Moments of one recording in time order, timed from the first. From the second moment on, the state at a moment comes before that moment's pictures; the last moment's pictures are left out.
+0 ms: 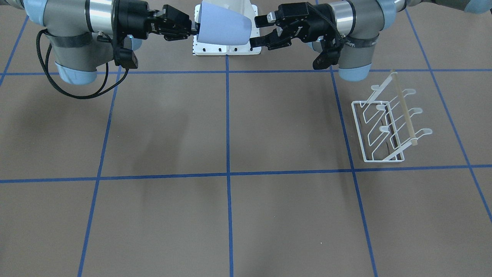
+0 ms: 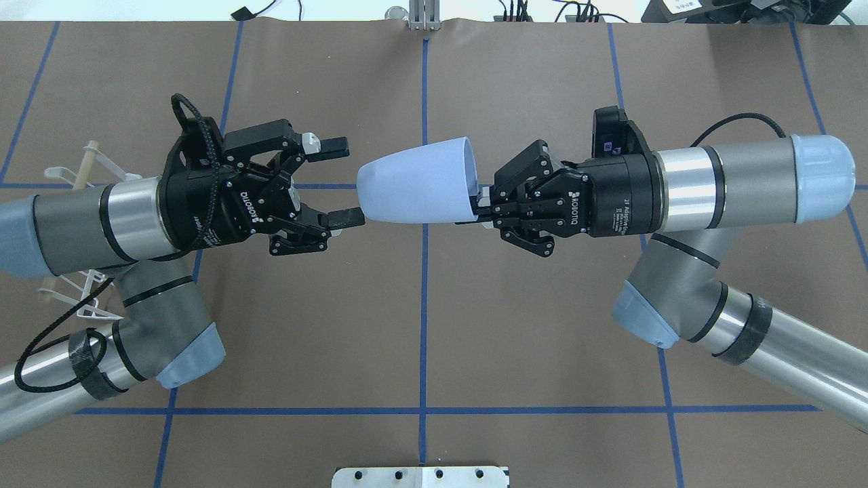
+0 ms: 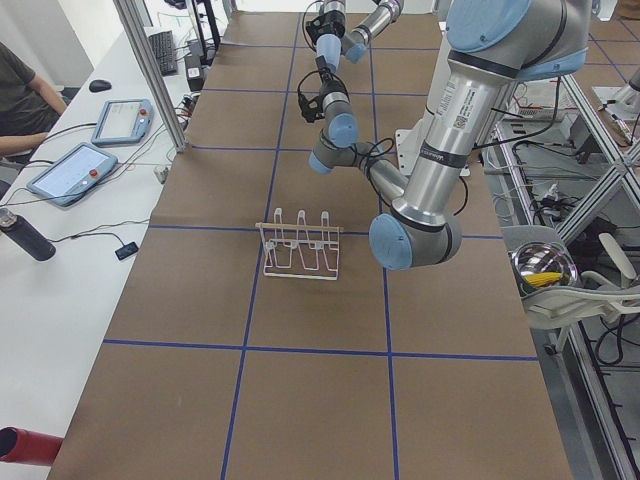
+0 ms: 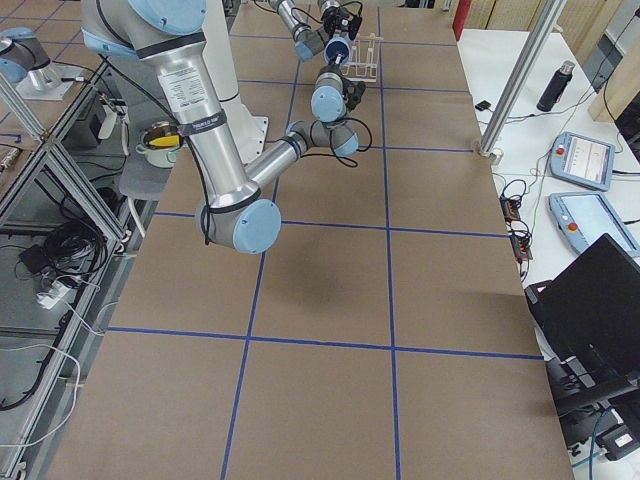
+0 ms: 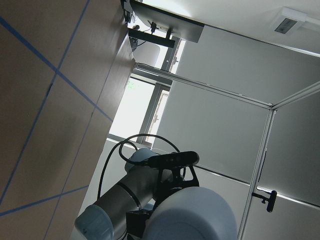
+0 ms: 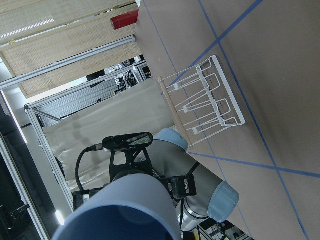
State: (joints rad) left arm -0.60 -2.02 -1.67 -3.41 -1.78 -2.33; right arm 0.68 -1.12 1.71 0.10 2.12 2.41
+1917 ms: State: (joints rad) left arm -0.55 -2.07 -1.62 -3.45 -1.74 -2.39; right arm 0.61 -1.11 1.66 0.21 2.01 2.44
